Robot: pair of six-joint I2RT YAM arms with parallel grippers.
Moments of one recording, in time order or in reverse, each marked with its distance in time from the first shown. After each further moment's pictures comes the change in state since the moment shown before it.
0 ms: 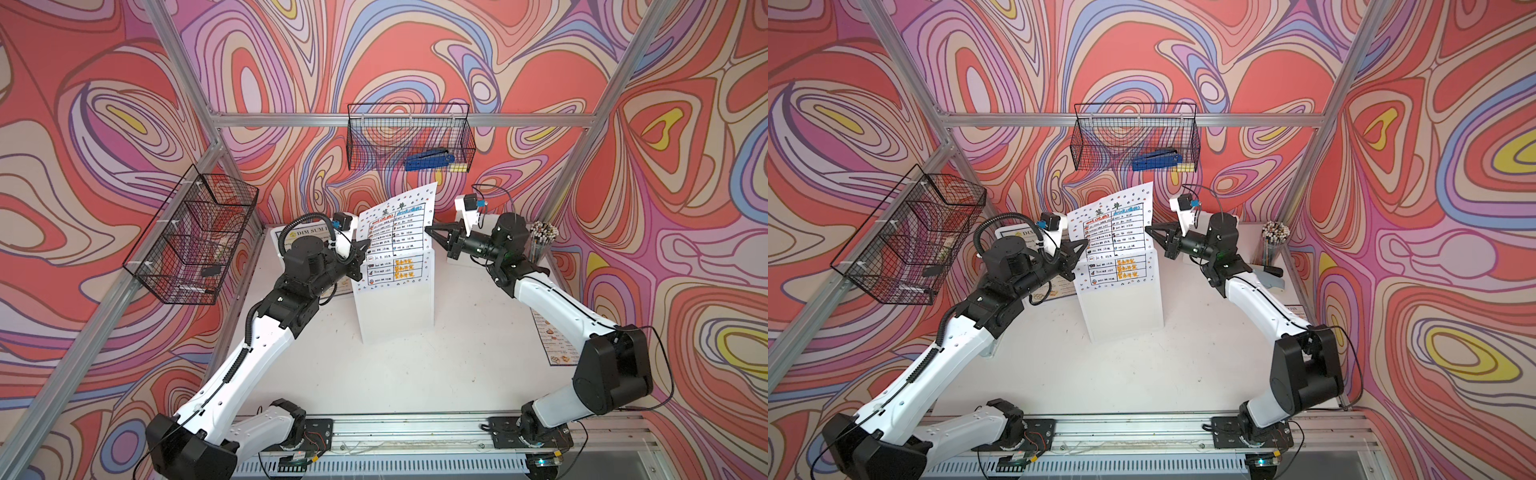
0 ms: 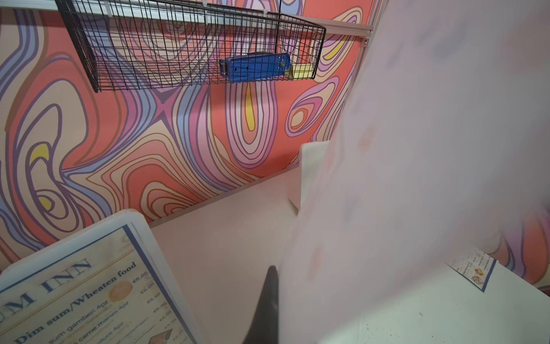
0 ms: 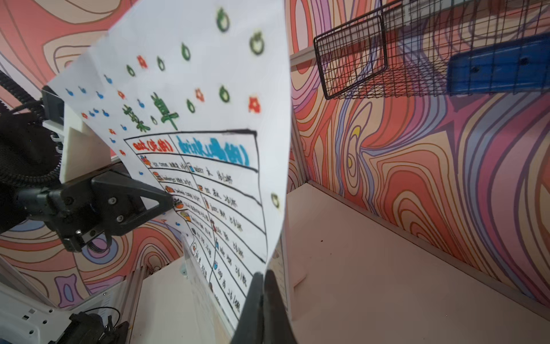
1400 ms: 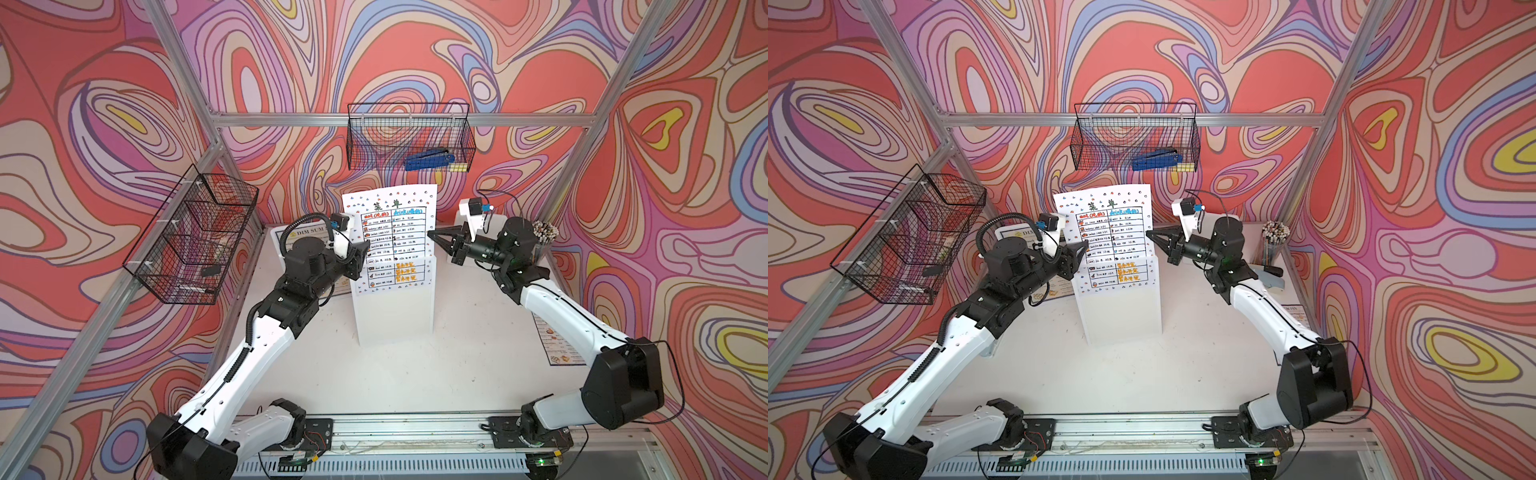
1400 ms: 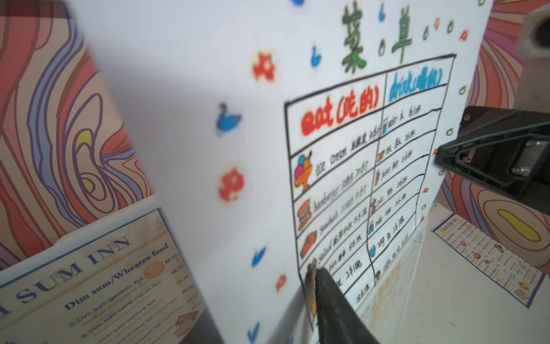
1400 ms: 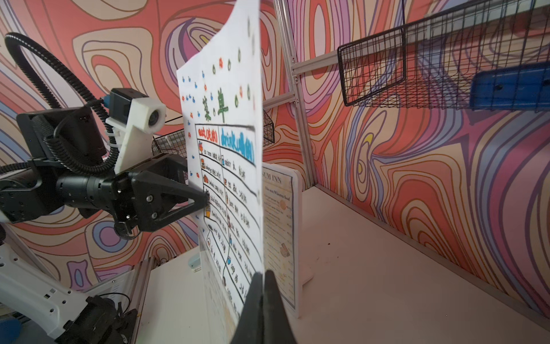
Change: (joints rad) left arm 0.006 -0.002 -0.014 -0.018 -0.095 0.019; right arm 0.002 -0.079 -0.045 -0.018 -0.033 -0.026
